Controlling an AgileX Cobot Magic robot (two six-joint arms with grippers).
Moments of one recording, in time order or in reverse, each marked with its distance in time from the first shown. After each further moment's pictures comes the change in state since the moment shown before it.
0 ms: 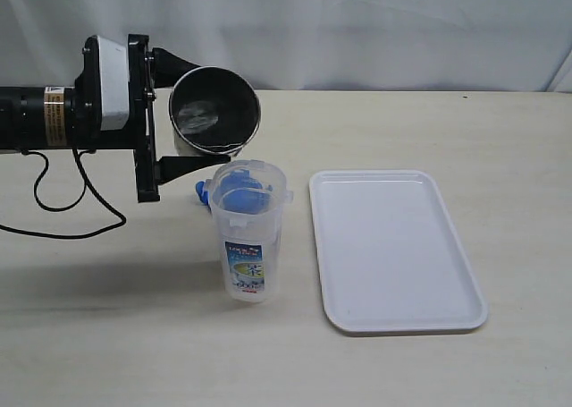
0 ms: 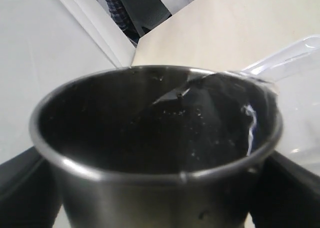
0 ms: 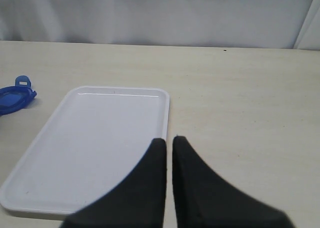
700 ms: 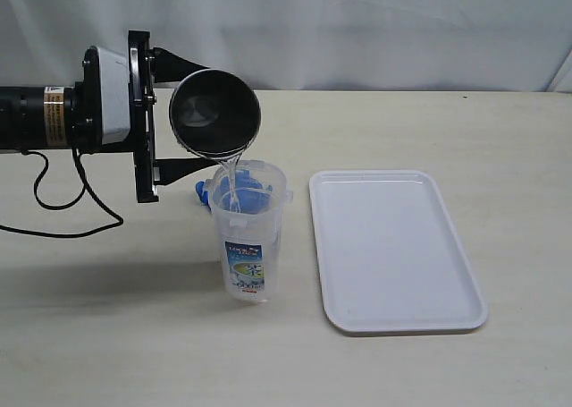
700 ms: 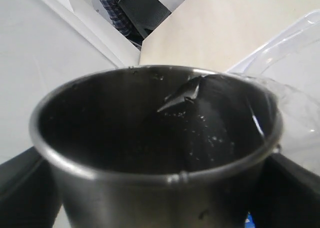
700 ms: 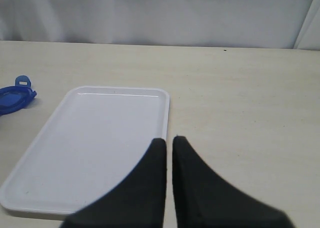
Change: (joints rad) left arm 0.000 0.000 0.000 0.000 0.000 0.151; right arm 0.000 0.000 0.000 0.000 0.000 0.000
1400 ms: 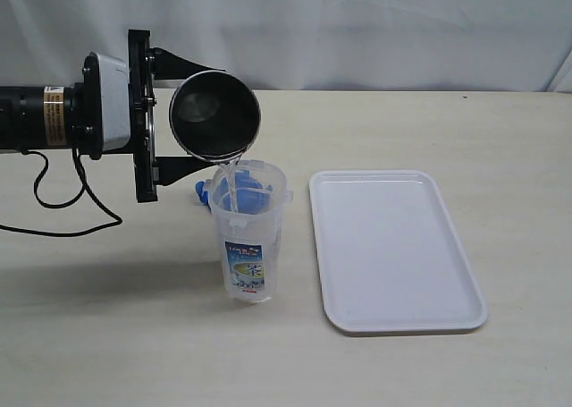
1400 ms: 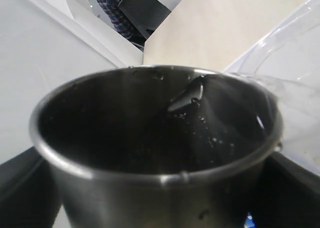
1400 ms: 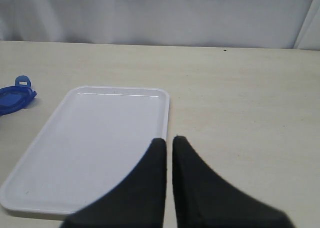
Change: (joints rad) left arm 0.000 -0.001 0.000 0.000 0.000 0.082; right arm 0.000 0.000 0.000 0.000 0.000 0.000
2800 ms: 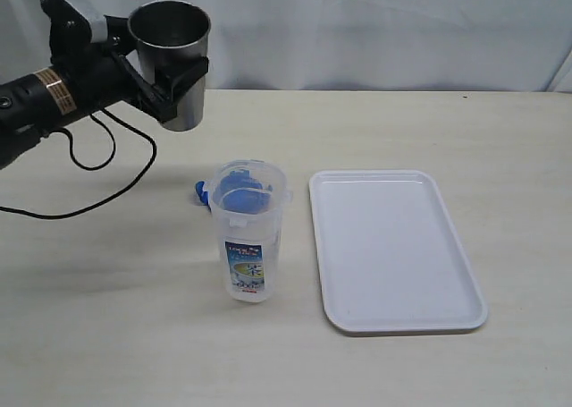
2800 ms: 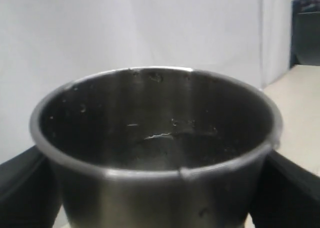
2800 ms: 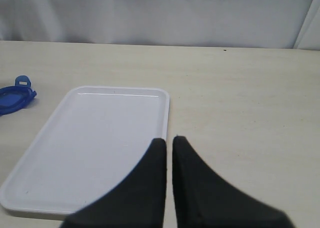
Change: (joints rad) left arm 0.000 0.081 -0.005 -0.666 0.115 -0.452; right arm 0.000 0.000 0.000 0.000 0.000 0.000
